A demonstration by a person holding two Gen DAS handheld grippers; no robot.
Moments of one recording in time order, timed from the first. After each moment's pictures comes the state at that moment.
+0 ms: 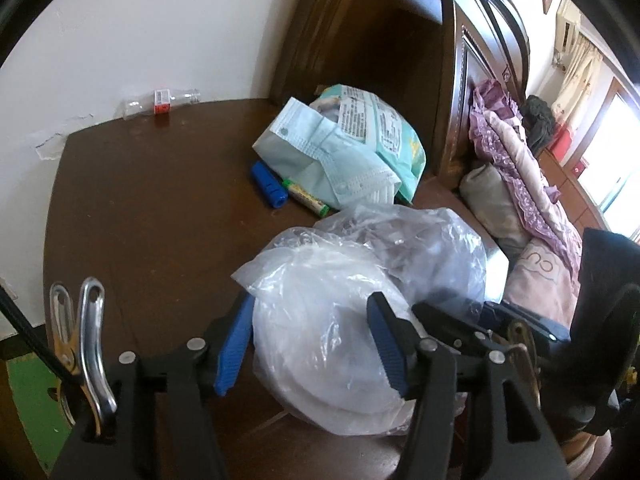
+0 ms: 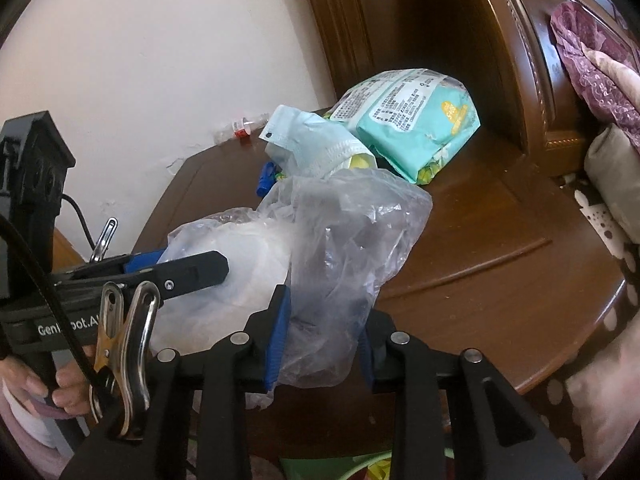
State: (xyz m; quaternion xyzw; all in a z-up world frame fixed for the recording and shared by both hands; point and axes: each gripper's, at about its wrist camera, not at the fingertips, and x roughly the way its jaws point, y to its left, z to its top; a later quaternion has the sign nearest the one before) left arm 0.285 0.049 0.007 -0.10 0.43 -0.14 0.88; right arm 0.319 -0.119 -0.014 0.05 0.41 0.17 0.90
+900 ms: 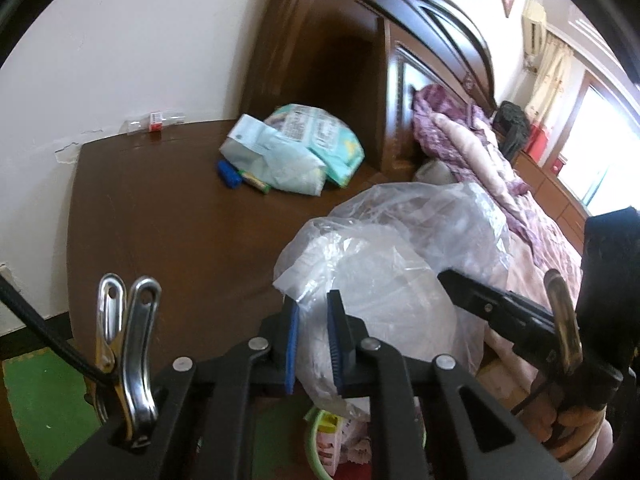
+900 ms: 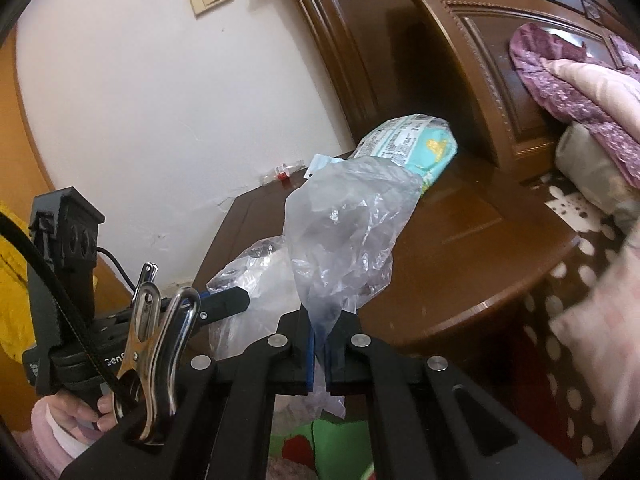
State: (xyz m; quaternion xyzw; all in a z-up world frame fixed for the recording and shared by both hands) left arm 0.183 0.022 0.035 -0.09 0.38 -0.17 0.90; right arm 0.221 -0.149 0.030 0.11 0.33 0.19 0.92
